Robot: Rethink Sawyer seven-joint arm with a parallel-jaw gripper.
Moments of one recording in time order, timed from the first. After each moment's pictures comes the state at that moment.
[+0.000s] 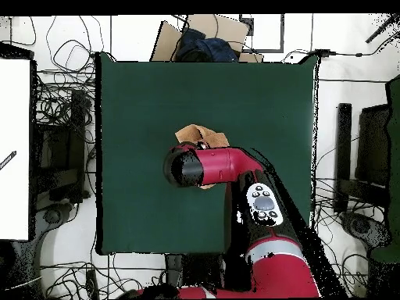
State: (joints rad) arm -0.29 -0.60 0.17 1.70 -0.33 0.34 1.57
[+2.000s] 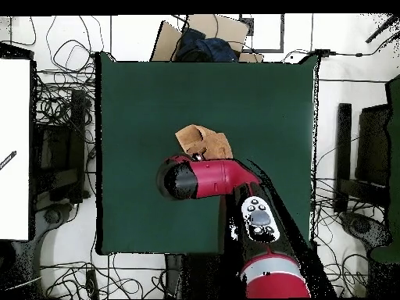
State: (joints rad) arm -0.28 -0.67 0.17 1.80 -0.30 0.34 1.57
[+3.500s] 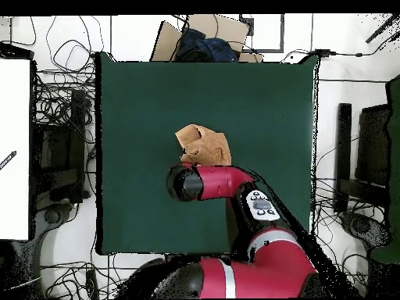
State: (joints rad) arm -0.32 -0.50 0.18 1.79 -0.30 0.27 1.57
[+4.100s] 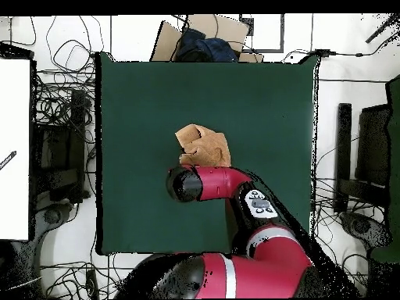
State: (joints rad) arm -0.32 -0.48 0.18 1.79 -0.30 0.26 1.57
